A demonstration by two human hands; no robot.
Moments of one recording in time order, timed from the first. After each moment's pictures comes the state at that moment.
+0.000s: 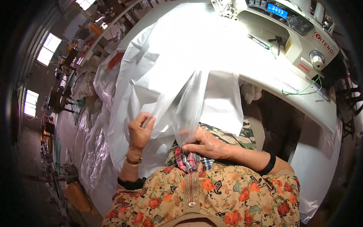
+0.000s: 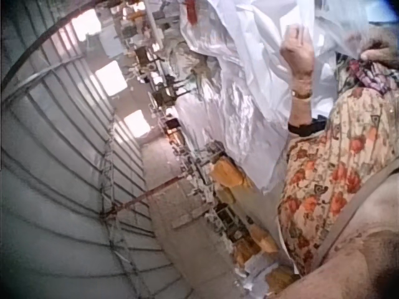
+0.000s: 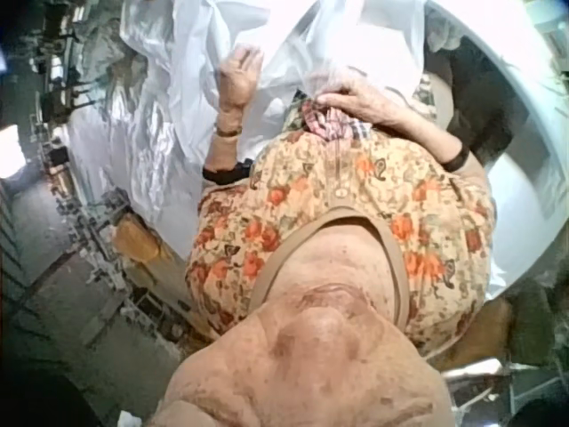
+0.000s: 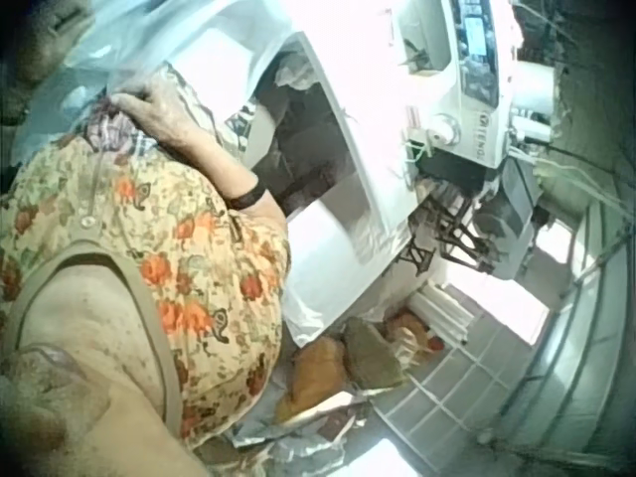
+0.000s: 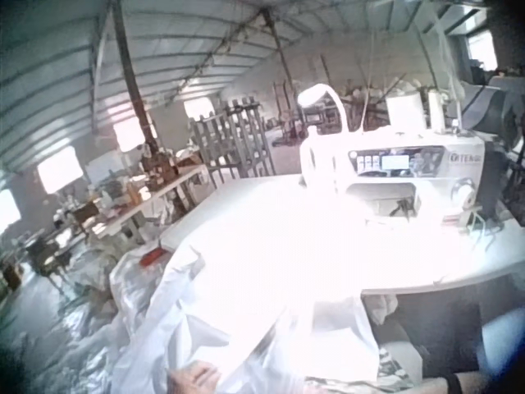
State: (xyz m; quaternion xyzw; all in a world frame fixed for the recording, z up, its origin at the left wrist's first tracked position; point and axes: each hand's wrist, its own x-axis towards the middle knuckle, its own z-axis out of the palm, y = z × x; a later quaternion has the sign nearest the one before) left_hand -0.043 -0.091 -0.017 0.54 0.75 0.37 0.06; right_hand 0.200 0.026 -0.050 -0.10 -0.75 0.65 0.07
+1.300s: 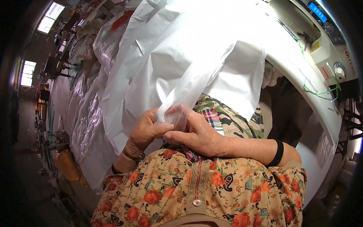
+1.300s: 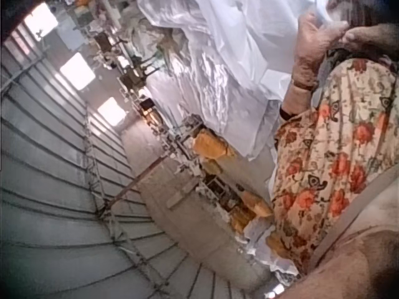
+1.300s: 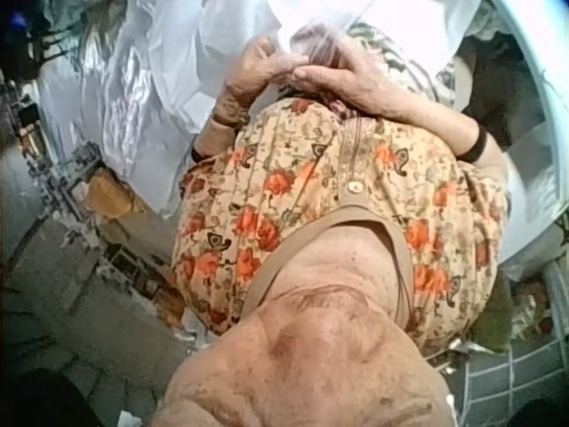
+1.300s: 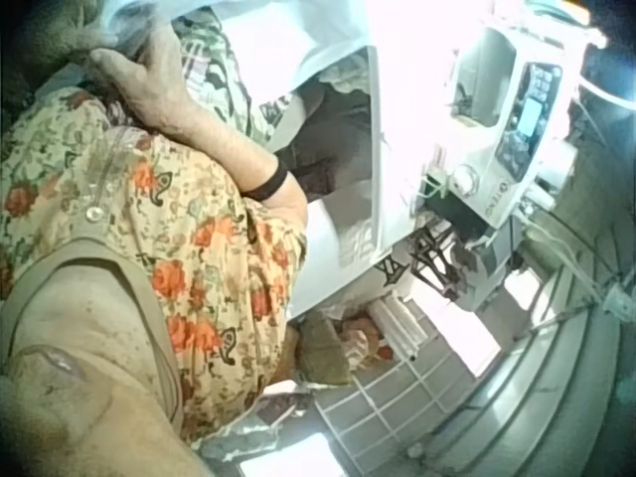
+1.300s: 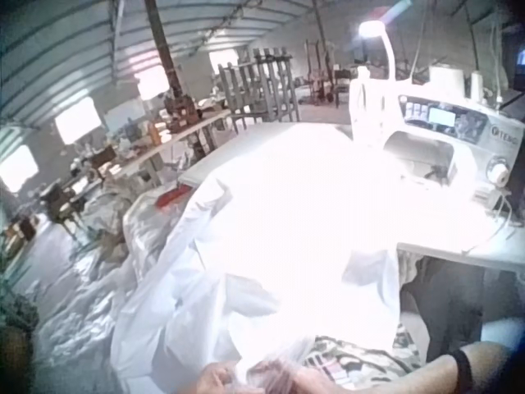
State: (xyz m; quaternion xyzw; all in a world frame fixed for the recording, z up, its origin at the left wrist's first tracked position) left_hand -0.007 -0.148 -0.011 0.24 0.51 0.51 0.65; right_hand 0.164 -0.027 -0.011 -0.11 -0.57 0.81 0.11
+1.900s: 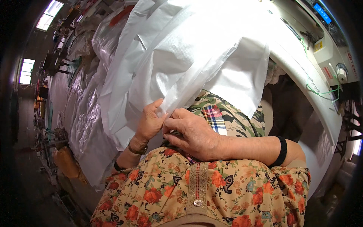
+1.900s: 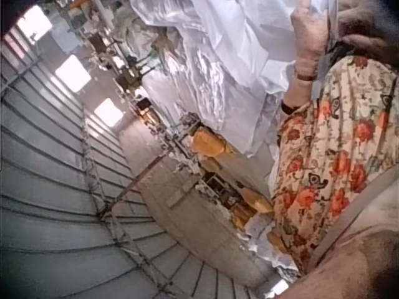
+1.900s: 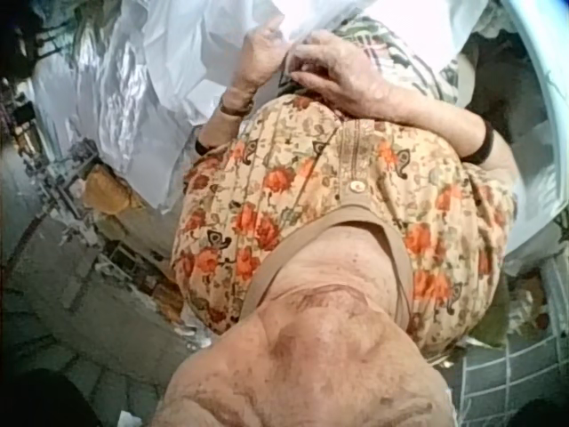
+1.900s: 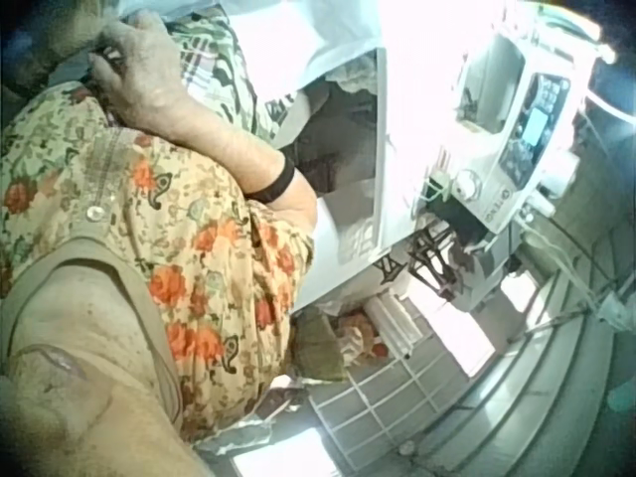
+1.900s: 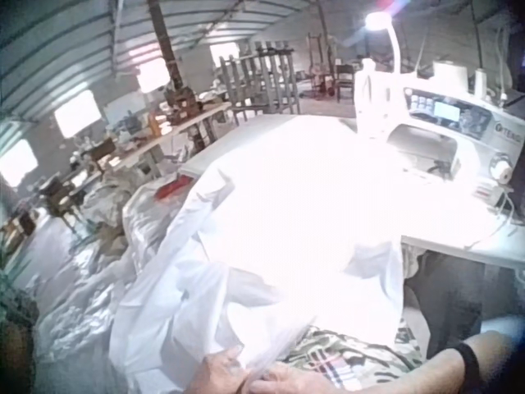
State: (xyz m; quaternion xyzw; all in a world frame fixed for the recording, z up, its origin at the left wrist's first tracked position) left_hand -0.010 -0.141 -0.054 0.41 0.70 0.45 0.37; right_hand 0.155 -0.031 -0.010 -0.02 -0.82 0.54 0.19
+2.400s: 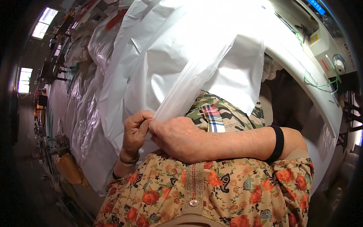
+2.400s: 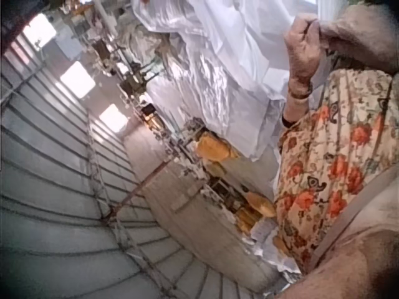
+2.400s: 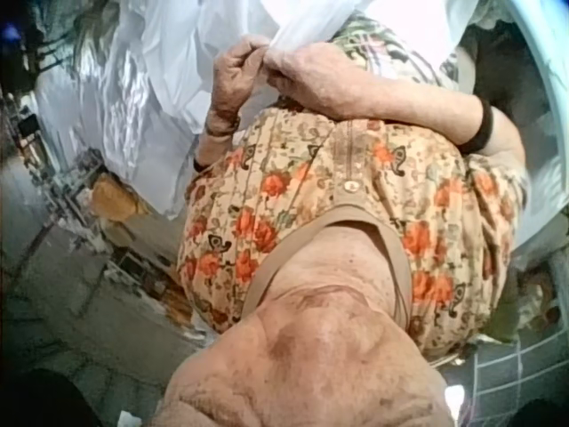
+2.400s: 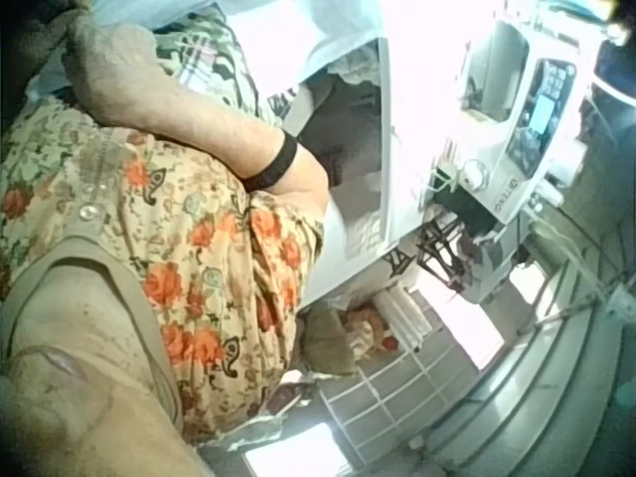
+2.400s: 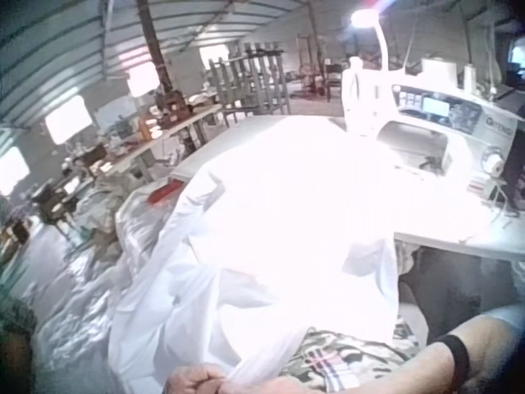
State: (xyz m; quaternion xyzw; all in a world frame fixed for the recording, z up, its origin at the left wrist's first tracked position) left_hand -0.013 -0.169 -0.012 0.46 0.63 0.51 0.35; right_hand 0.136 -0.040 0.010 -0.04 -0.87 0.50 0.03
